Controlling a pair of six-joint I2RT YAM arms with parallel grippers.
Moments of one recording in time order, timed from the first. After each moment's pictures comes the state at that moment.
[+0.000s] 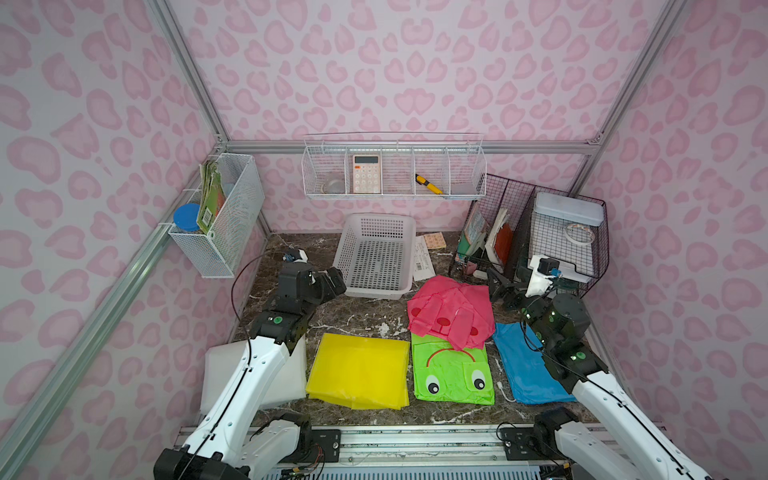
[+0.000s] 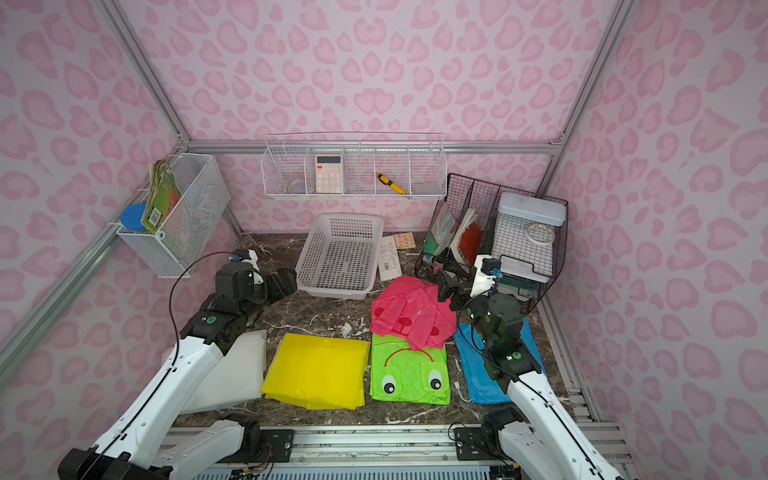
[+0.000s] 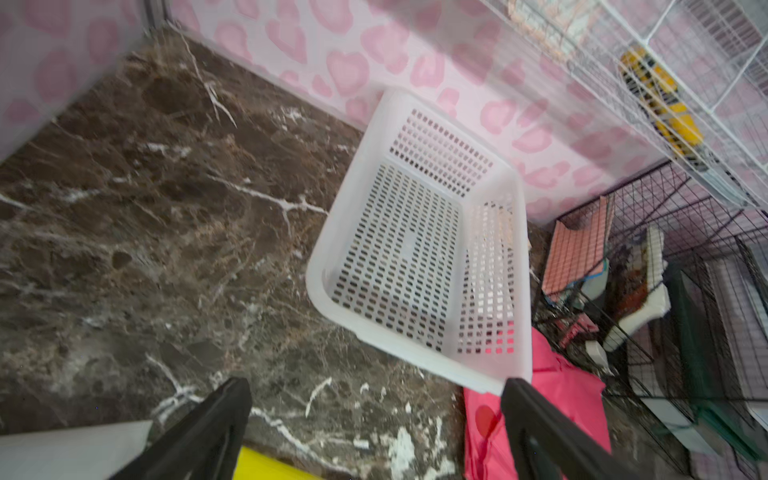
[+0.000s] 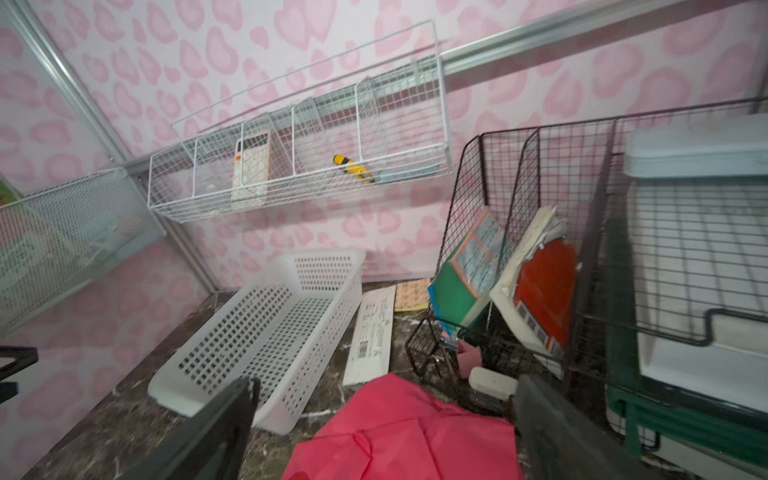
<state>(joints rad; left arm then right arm) -0.20 1.03 0.92 -0.47 -0.01 -0.60 0.37 0.83 0.60 0.15 -0.05 0.28</state>
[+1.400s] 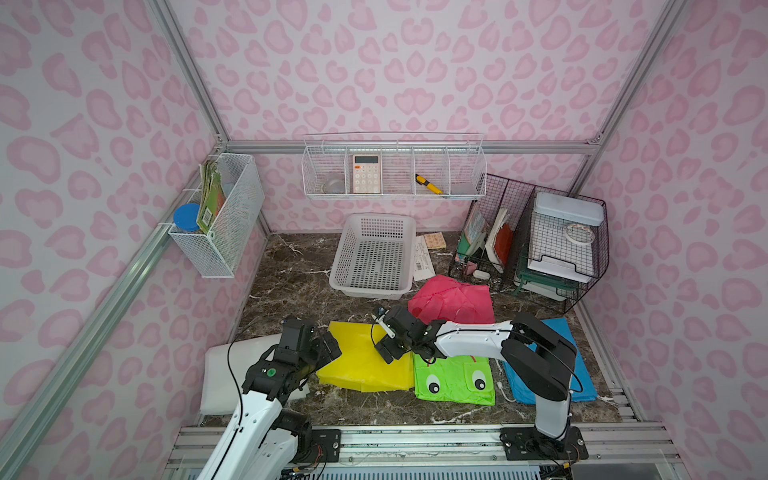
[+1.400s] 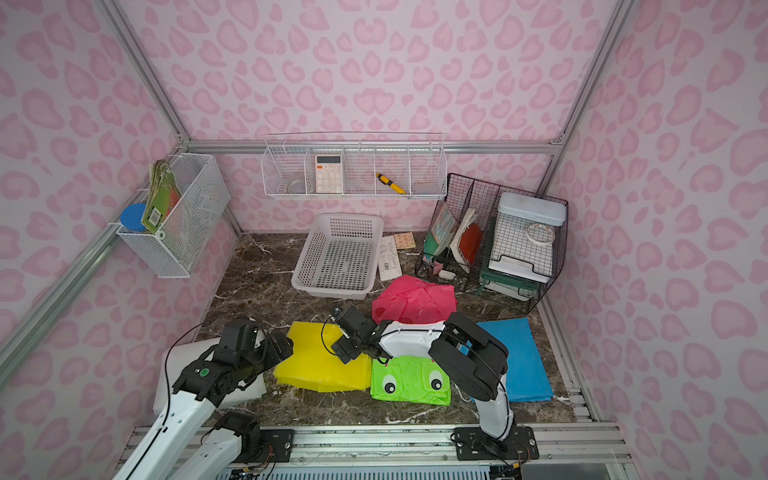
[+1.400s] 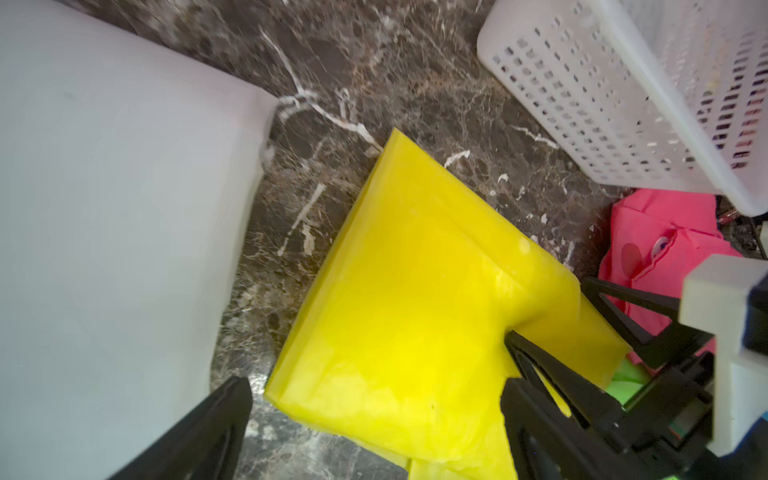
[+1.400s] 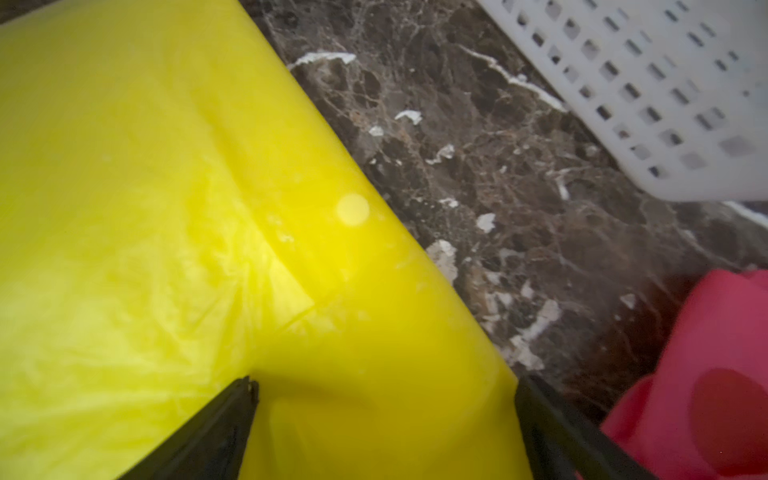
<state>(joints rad) -0.24 0.75 0.58 -0.82 0.01 -0.78 1.05 1.93 1.14 -0.10 0.11 0.14</state>
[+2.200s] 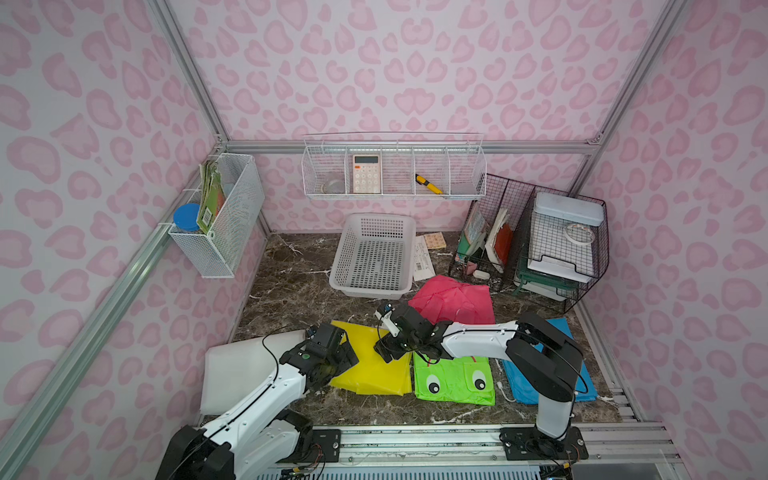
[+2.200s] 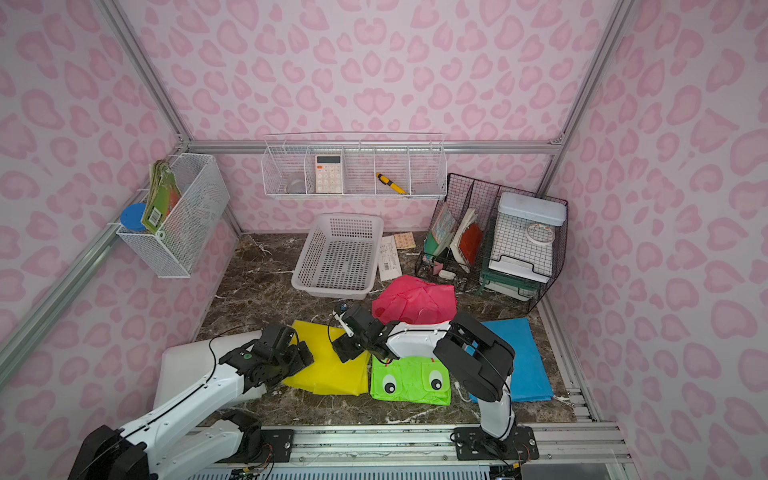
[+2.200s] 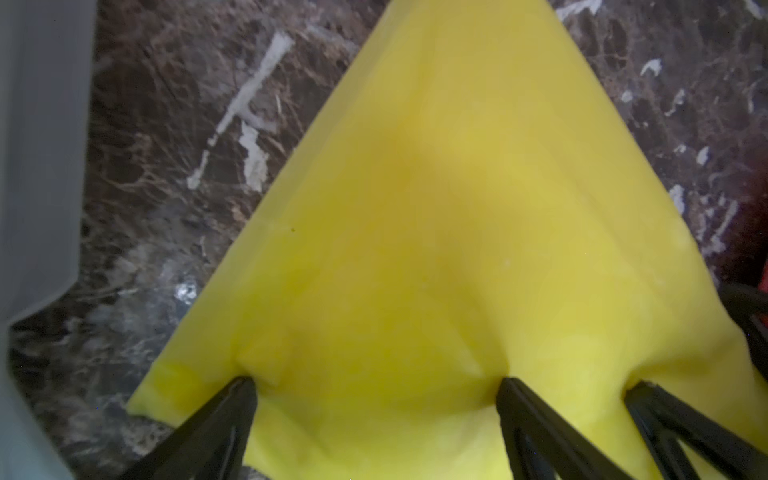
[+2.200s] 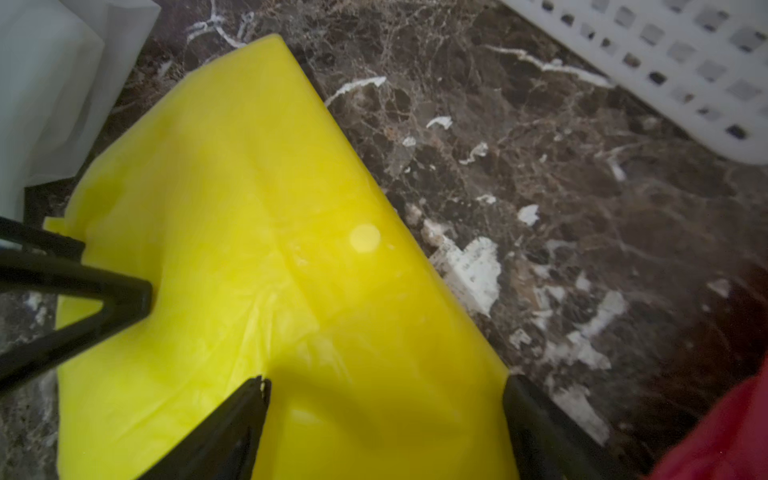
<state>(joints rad) -0.41 1.05 0.49 -0.61 -0.07 -0.97 1.02 1.88 1.05 0.01 -0.04 0.26</state>
